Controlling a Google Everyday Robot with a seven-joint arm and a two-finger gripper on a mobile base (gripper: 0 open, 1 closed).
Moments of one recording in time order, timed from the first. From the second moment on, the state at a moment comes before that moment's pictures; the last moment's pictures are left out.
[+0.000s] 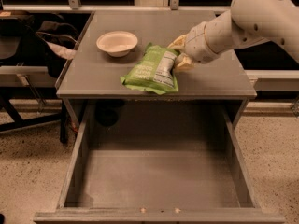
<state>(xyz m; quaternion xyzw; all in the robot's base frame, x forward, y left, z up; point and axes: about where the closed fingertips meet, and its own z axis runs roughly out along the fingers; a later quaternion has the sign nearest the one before) 0.652 -0.080 0.889 -0.71 0.58 0.01 0.40</state>
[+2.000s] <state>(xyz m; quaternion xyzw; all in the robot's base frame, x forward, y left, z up) 0.678 -0.084 0.868 -0.69 0.61 -0.02 0.40</state>
